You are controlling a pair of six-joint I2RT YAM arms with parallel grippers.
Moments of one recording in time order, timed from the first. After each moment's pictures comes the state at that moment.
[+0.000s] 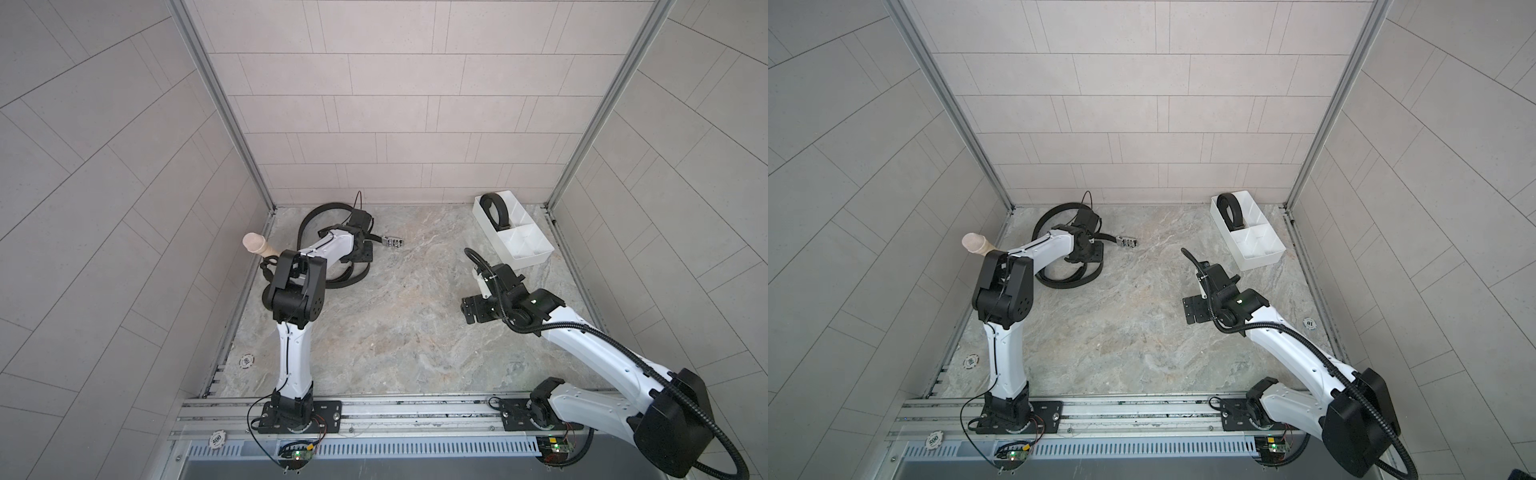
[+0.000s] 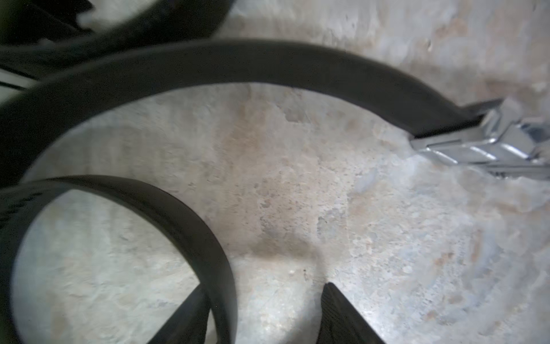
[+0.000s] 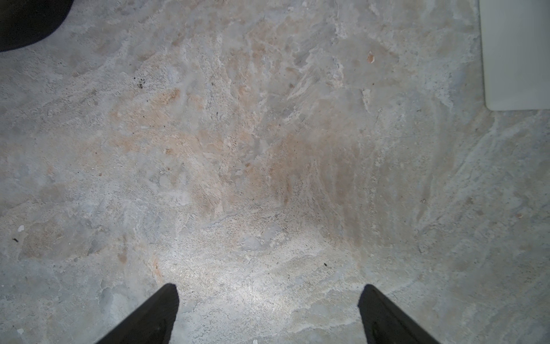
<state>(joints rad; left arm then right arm) -0.27 2.11 1.57 -0.63 -0.10 -0.30 0.50 1.11 0.80 -0.69 0.07 0.29</state>
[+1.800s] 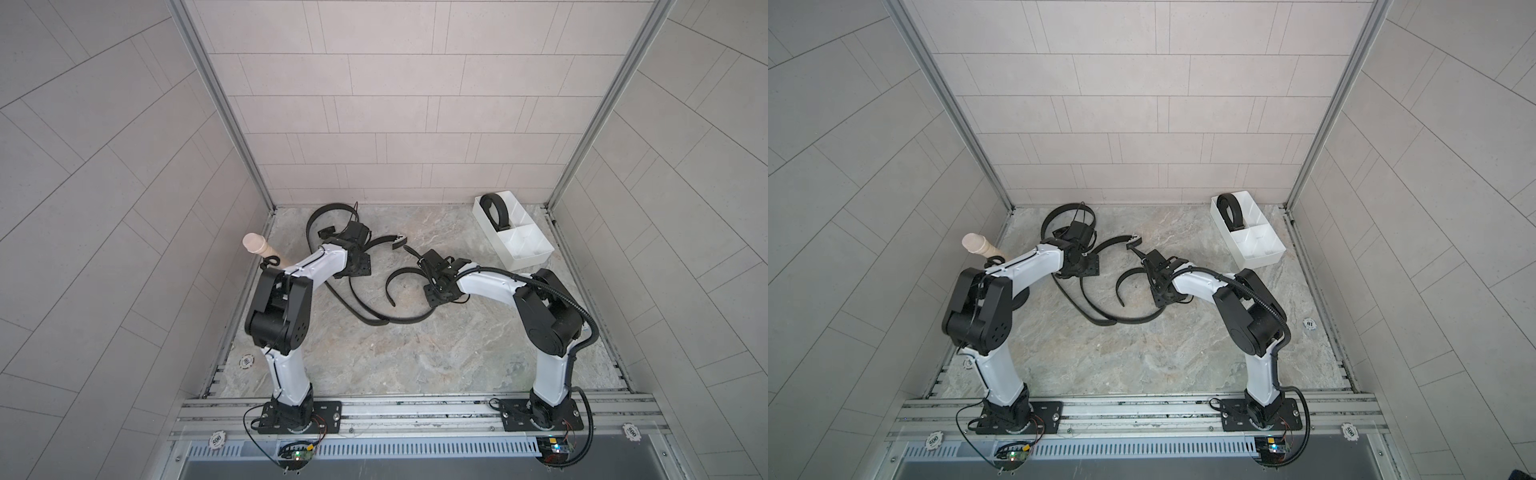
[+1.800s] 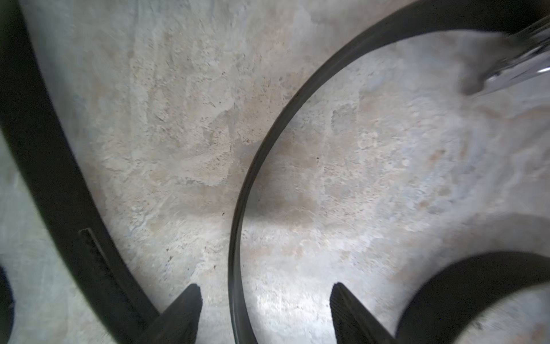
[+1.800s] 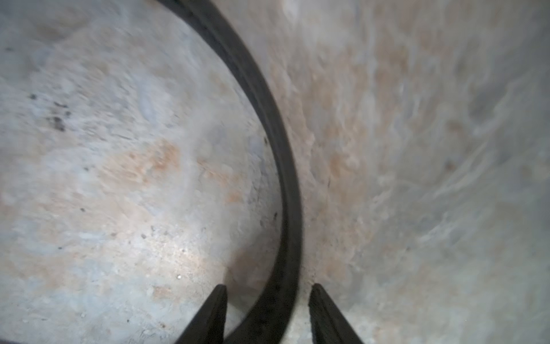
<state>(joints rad) -0.30 1.88 1.30 -0.63 -0.15 -0.39 0.63 1.90 1.23 -0.63 0.15 0.36</state>
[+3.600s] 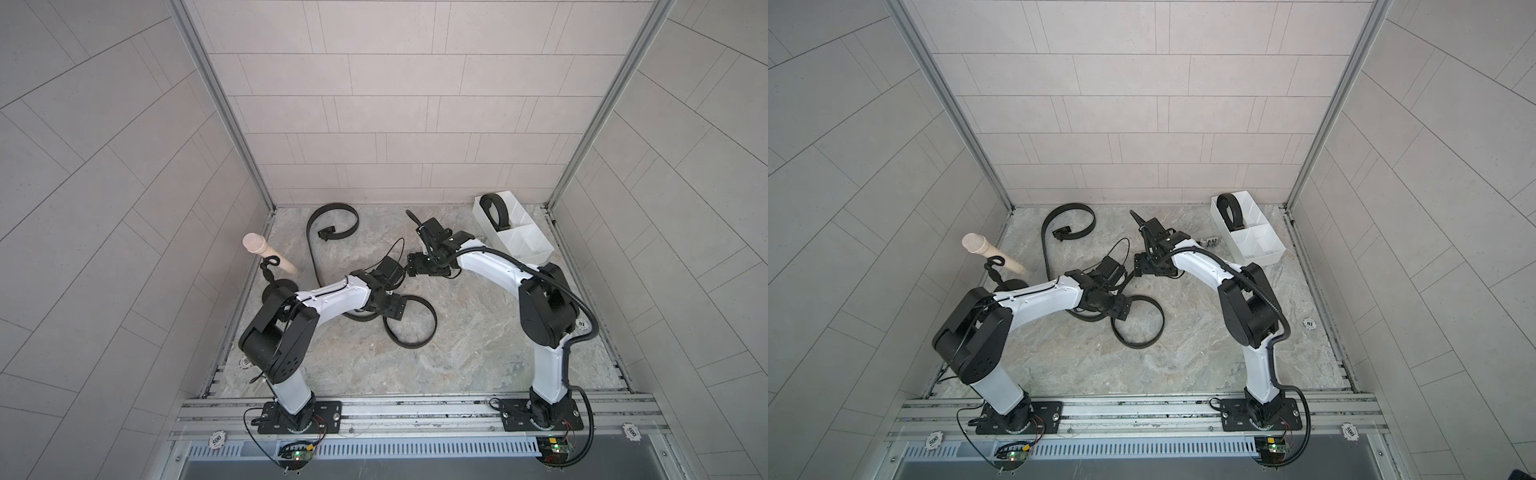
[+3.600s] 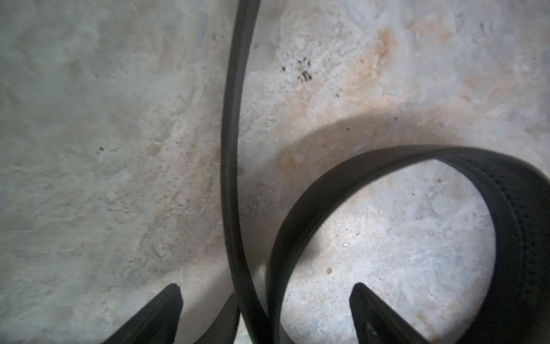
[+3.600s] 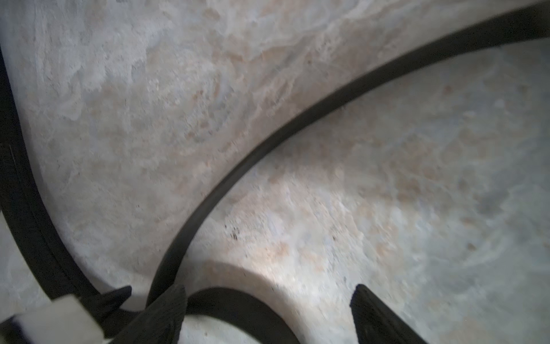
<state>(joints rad) -0.65 1.70 1.03 -0.57 -0.03 -0.30 0.57 2.02 1.64 -0.72 -0.07 0.54</state>
